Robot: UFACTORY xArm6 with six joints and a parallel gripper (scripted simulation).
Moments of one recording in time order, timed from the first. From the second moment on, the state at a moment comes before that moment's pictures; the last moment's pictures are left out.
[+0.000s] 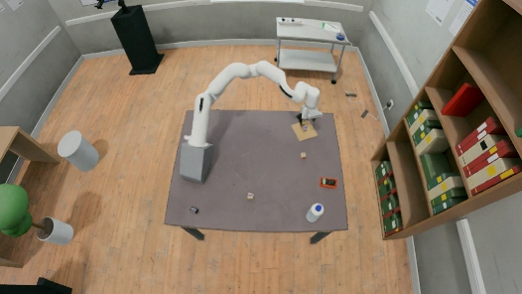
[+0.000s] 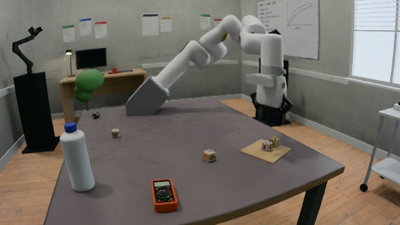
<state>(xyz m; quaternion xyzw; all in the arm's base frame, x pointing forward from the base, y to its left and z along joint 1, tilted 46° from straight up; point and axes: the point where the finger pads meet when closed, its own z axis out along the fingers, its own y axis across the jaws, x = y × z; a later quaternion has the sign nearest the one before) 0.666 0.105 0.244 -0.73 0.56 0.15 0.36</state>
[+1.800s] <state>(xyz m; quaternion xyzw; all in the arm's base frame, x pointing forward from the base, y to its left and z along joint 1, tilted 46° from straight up) 0.663 0.013 0.143 -0.91 0.17 -0.03 0.38</state>
